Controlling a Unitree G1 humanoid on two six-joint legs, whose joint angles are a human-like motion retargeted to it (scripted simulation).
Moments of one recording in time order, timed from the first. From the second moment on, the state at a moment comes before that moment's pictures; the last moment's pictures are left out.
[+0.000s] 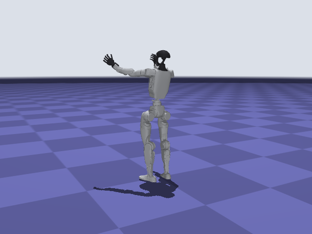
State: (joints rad) left arm -1.14 0.75 0.01 1.26 -0.21 -0.42 0.23; right arm -1.33 -0.52 0.15 1.27 0.42 -0.50 -0.16; waist -0.09 0.00 -0.31; left_leg -0.08 -0.03 0.21 0.02 -0.08 0.00; right_leg -0.02 -0.09 -0.37 0.02 0.02 0.06
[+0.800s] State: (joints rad) left arm 0.31 0.09 0.40 1.57 0.11 -0.15 -0.04; right arm 0.16 -0.18 0.07 1.69 -0.55 -0.09 -0.17; waist -0.11 -0.02 -0.02; left_leg 0.01 -0.03 0.24 0.01 -0.08 -0.01; right_leg 0.05 -0.10 -0.35 0.02 0.04 0.06
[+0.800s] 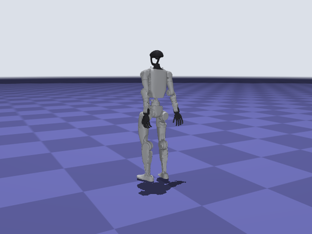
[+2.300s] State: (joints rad) left arm -1.52 0.71 -0.07 1.11 -0.16 -0.30 0.19; right arm -1.61 -0.50 0.28 1.13 0.63 -0.34 -0.13; waist -0.08 -0.01 -0.19; left_leg -0.05 -0.03 0.23 0.02 -0.08 -0.01; right_leg 0.01 -0.11 -0.35 0.03 0.03 0.07
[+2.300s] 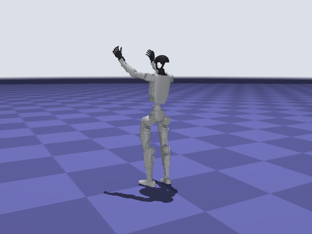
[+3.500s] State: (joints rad) left arm -1.74 0.79 -0.16 1.09 -0.28 -0.48 0.35; right arm -1.96 -0.85 0.61 1.14 0.74 -0.52 -0.30; waist 0.07 0.02 -0.22; left_leg -0.14 -0.03 0.20 0.02 -0.08 -0.01; right_leg -0.07 -0.11 -0.36 0.03 0.02 0.07
